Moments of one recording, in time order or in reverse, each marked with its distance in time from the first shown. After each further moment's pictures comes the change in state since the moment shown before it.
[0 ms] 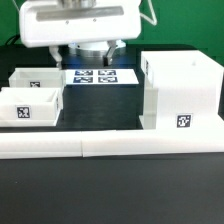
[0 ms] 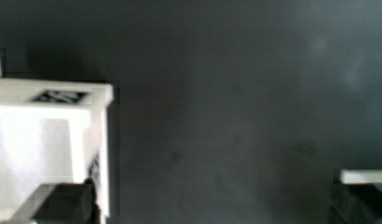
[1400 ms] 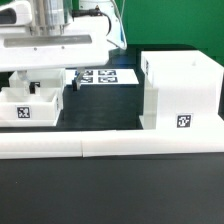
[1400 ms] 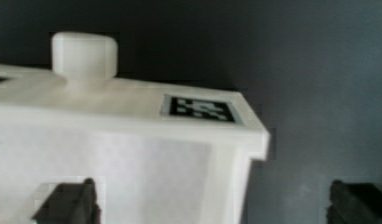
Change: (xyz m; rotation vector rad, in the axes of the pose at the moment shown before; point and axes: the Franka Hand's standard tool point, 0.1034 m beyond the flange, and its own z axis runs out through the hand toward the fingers) arm 0.005 0.049 0.034 -0.039 0.002 -0.027
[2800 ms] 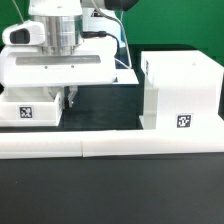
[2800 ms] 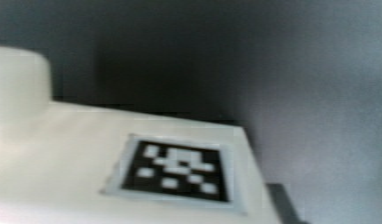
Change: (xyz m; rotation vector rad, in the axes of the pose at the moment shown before) arm 0.000 -0.011 0.028 -0.029 0.018 -0.010
